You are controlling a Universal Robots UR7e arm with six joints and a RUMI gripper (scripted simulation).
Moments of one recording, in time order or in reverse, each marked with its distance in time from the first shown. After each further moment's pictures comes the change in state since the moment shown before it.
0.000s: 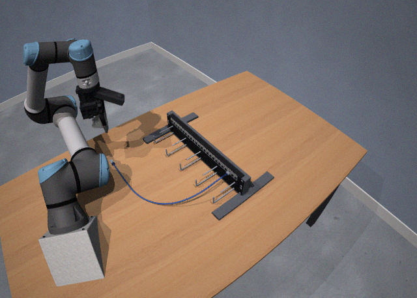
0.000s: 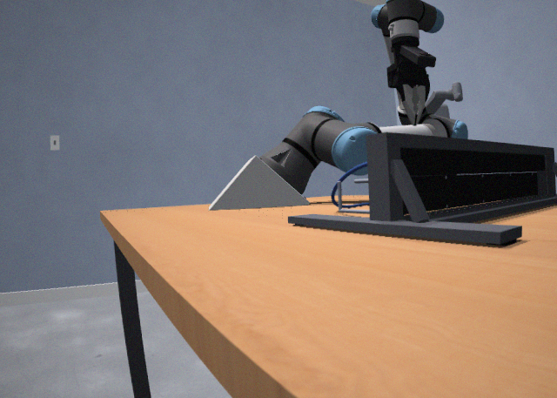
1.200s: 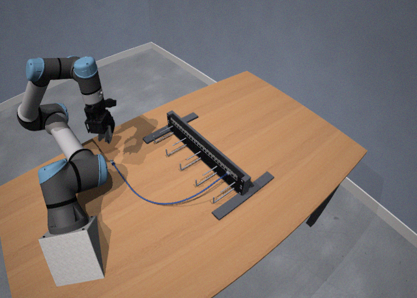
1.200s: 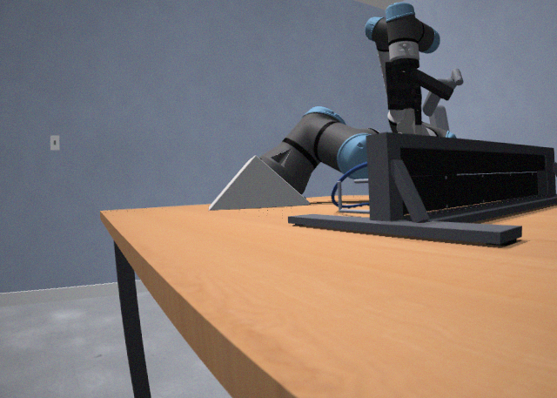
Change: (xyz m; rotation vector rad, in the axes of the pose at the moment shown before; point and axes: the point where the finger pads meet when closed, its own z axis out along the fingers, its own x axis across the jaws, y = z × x) arm -0.007 0.006 0.060 0.001 0.000 -1.165
